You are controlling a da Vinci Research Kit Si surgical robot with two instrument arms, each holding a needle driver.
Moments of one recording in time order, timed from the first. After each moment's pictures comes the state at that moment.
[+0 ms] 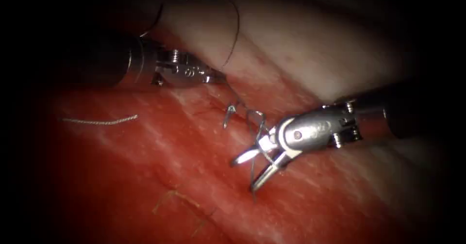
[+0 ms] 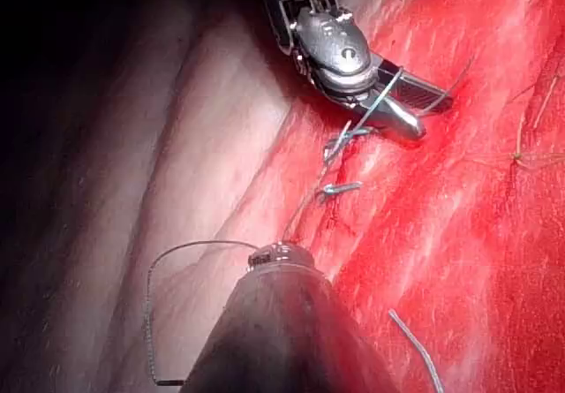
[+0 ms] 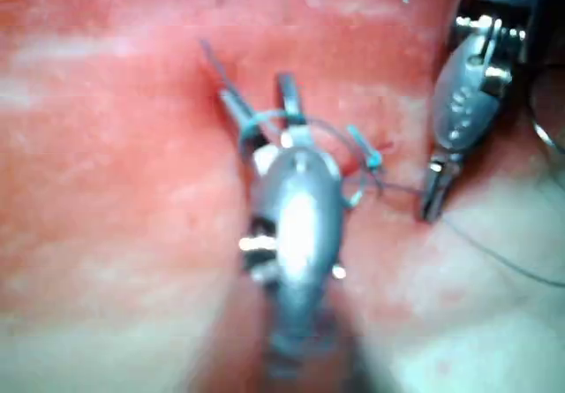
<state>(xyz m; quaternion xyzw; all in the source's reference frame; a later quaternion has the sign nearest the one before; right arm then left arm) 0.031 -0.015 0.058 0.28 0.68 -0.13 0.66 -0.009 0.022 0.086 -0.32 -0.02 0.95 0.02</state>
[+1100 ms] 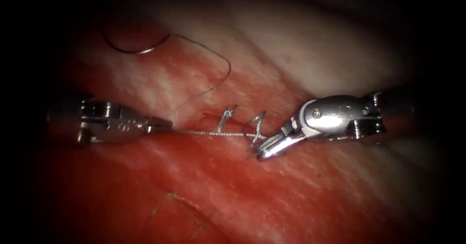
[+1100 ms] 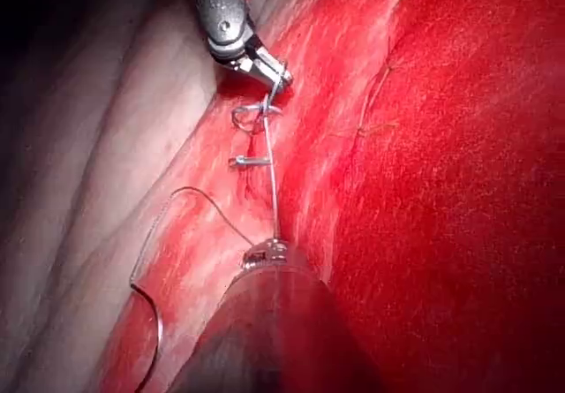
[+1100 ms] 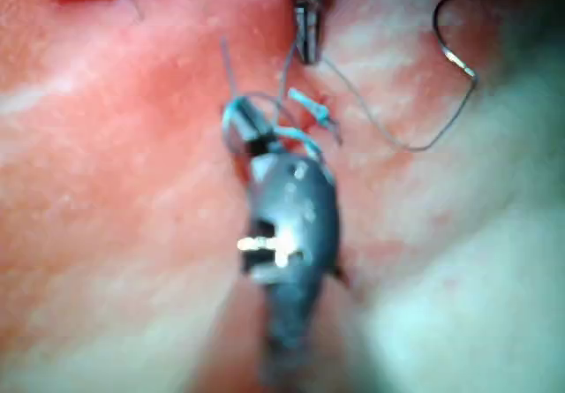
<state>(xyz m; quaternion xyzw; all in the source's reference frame) 0.027 -0.011 0.059 0.36 0.63 0.00 0.69 0.000 0.009 0.079 -0.32 -0.02 0.95 0.02</state>
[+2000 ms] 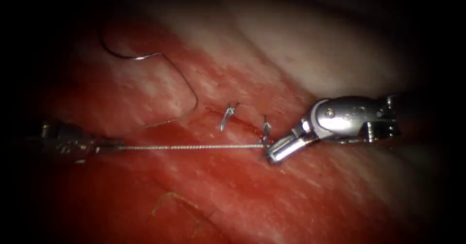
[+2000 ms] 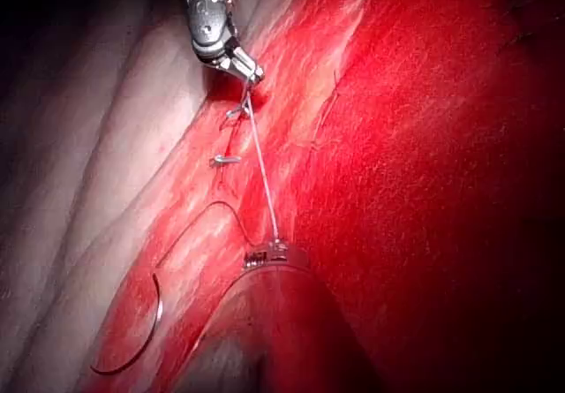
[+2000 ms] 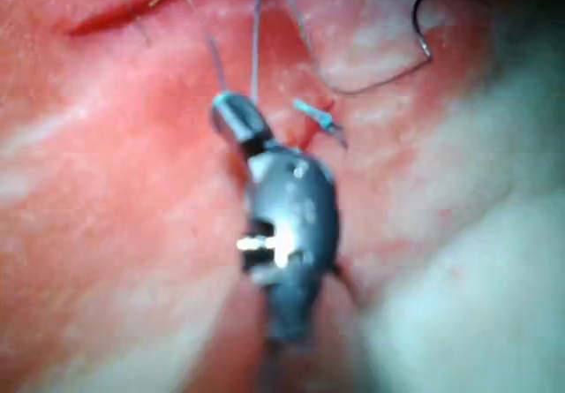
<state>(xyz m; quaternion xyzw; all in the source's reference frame) 0.027 -0.010 0.057 0.36 0.65 0.02 0.67 0.004 0.010 0.068 -0.31 -0.03 0.95 0.03</state>
